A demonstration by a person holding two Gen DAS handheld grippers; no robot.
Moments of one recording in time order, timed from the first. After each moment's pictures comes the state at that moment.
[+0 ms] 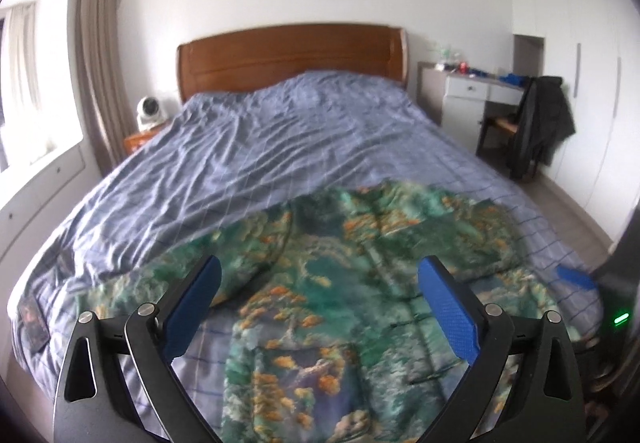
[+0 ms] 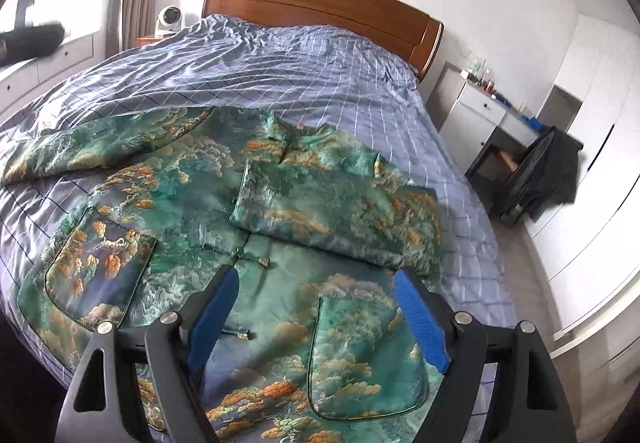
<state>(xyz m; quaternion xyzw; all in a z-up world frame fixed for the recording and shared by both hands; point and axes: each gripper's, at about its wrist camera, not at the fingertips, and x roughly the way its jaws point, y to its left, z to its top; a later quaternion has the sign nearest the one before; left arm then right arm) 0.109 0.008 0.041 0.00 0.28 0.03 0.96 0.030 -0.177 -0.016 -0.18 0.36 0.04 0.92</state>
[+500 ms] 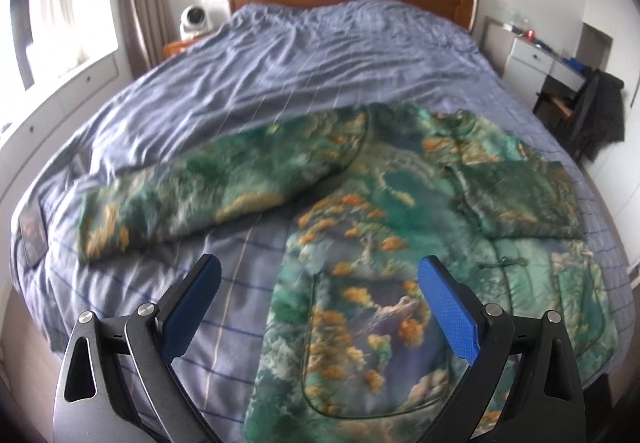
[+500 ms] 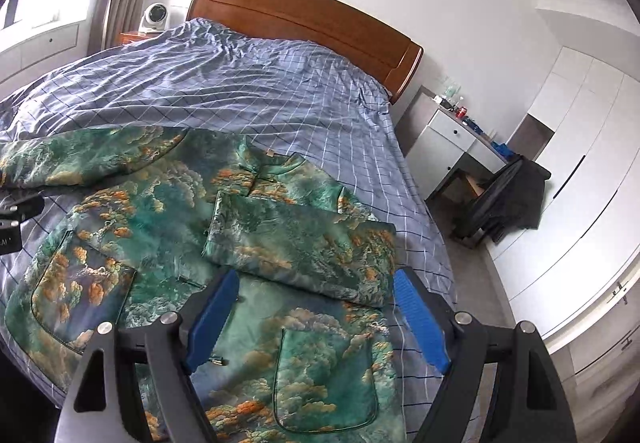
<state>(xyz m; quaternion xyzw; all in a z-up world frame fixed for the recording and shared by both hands) 0.121 0.083 -0.050 -0.07 0.39 0.11 0.91 0.037 -0.160 0.030 -0.23 0.33 -0.01 0.92</state>
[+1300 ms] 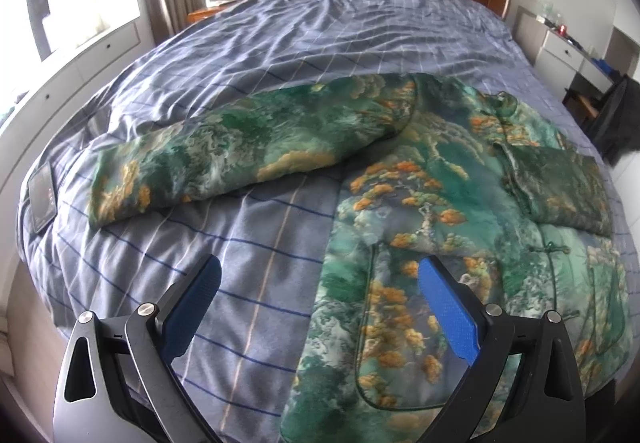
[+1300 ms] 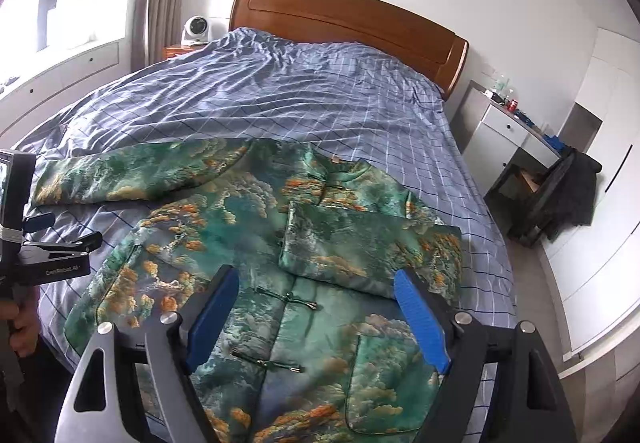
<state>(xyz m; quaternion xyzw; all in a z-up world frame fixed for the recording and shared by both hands) 0.118 0.123 -0.084 -0.08 0.43 0.15 0.88 0.033 -0.126 0.031 -0.17 0.35 0.10 0.91</state>
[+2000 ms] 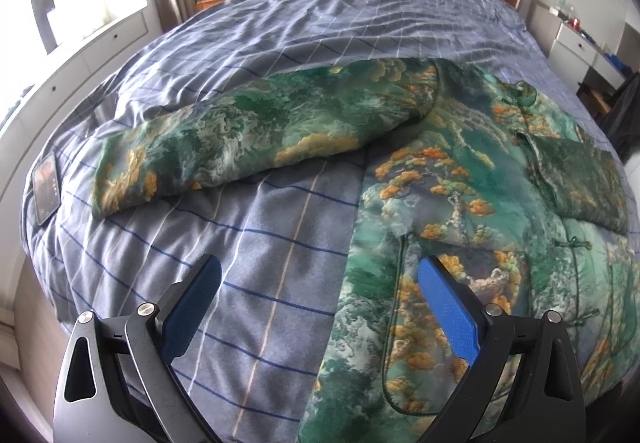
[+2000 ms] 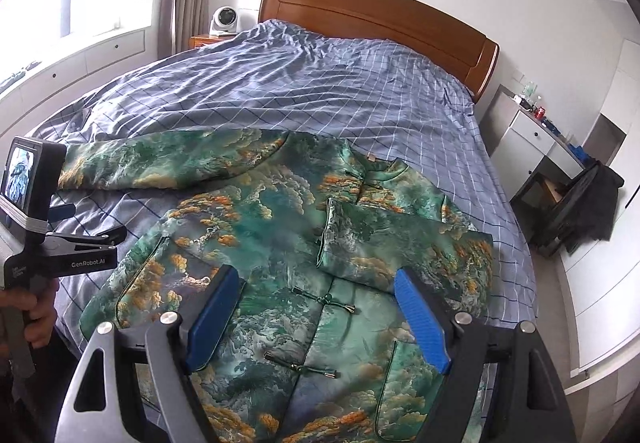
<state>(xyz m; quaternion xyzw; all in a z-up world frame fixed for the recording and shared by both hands) 0.125 0.138 -0.104 -0.09 0.46 0.16 0.87 0.034 -0.097 0.015 -0.19 0.37 0.14 0.90</state>
